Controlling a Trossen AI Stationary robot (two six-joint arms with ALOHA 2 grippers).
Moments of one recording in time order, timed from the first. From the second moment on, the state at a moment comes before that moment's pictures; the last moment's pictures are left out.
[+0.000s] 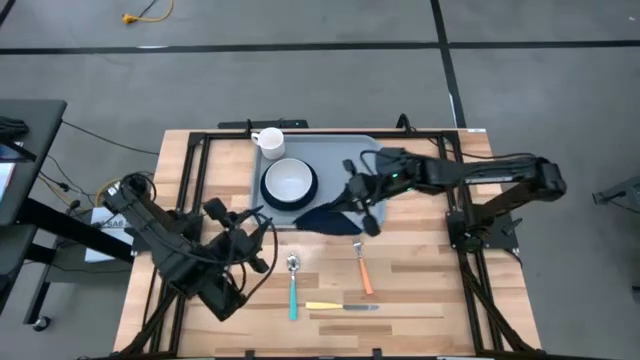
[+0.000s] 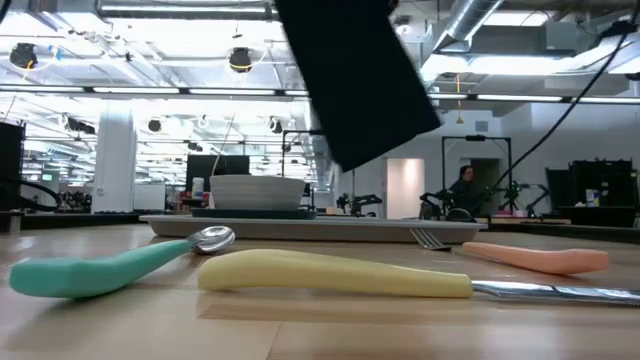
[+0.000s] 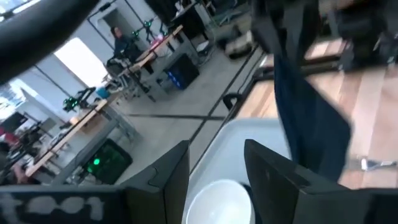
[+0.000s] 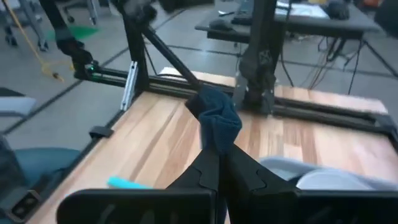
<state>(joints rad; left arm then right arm) -0.72 1.61 1.67 -1.57 -1.37 -0.95 -0.04 1.36 1.17 -0.15 -0.33 -0.15</state>
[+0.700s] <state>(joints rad) -0.57 1.49 1.20 -0.56 -0.74 -0.28 -0.25 1.14 0.98 -0.08 -0.37 0.00</state>
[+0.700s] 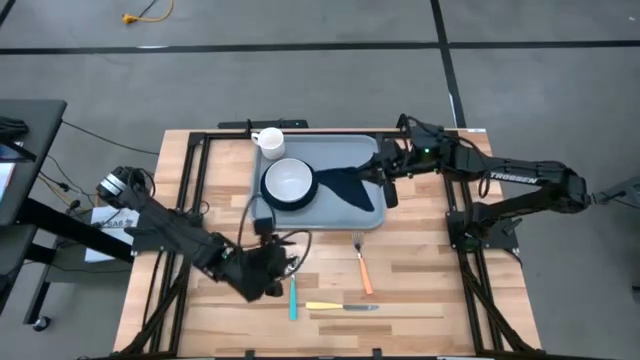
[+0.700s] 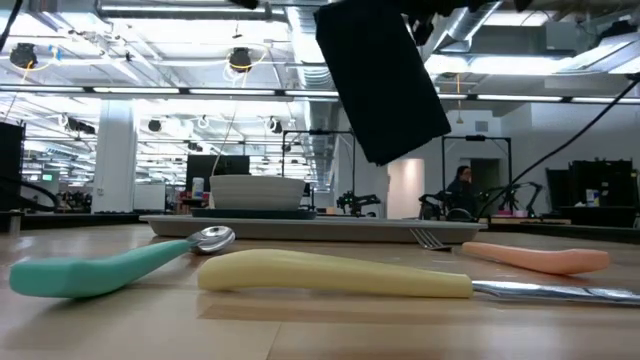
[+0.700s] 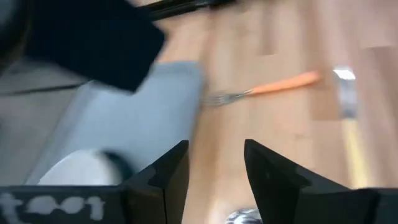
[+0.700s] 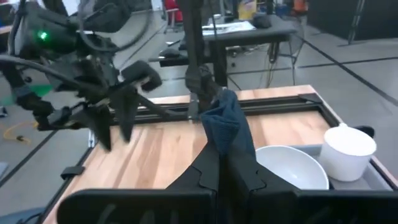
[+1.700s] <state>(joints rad) -0.08 0.86 0.44 0.30 0.00 0.20 0.18 1.16 0.75 0.34 -0.05 0.40</state>
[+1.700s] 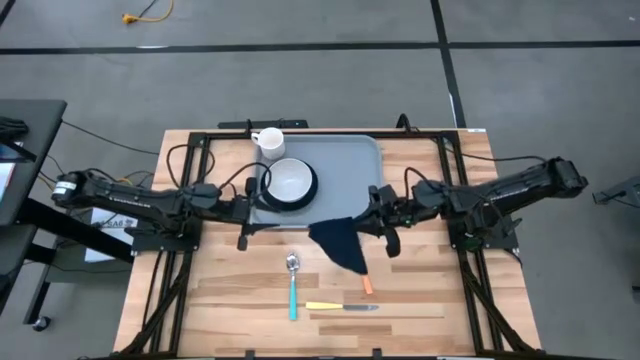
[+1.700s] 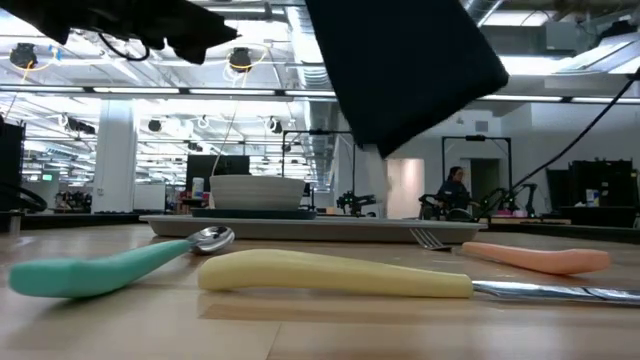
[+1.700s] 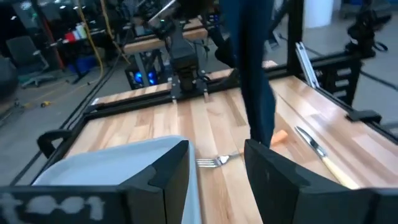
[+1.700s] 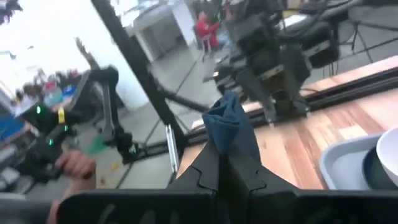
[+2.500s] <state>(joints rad) -0.07 0.85 0.44 0.32 -0.05 0.33 -0.35 1.45 0.45 0.76 -0.40 0.61</state>
